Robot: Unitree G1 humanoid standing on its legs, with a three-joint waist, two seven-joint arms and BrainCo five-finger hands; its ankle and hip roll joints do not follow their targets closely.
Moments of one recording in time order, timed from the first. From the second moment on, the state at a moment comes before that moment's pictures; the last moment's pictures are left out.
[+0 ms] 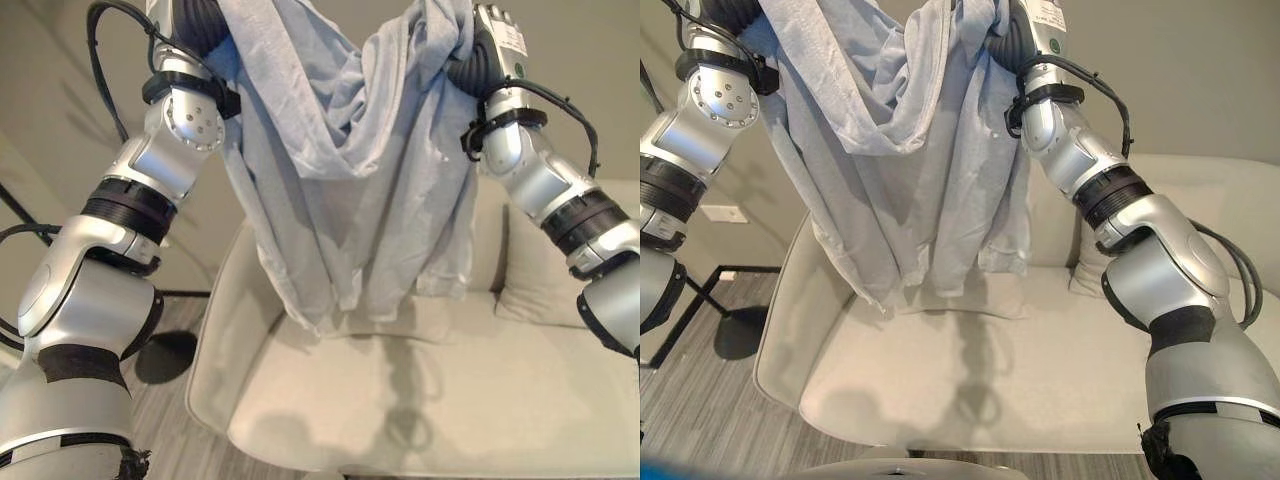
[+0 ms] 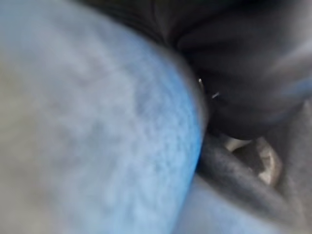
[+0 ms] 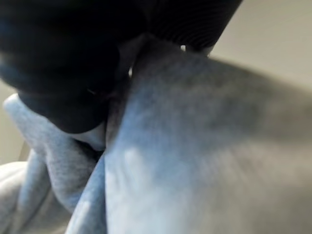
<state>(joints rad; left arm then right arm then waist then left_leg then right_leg) -1.35 0.80 -0.68 0.76 -0.06 -0.17 0.58 -1.39 -0.62 0.85 0.73 -0.09 -0.07 -0.56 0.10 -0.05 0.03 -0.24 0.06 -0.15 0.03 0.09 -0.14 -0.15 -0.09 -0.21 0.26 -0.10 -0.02</state>
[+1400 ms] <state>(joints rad) -1.25 0.83 -0.65 0.76 -0.03 -0.12 0.54 -1.28 -0.68 0.76 0.65 -0.11 -0.09 -0.55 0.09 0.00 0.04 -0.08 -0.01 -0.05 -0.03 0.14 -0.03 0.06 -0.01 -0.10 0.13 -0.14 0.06</state>
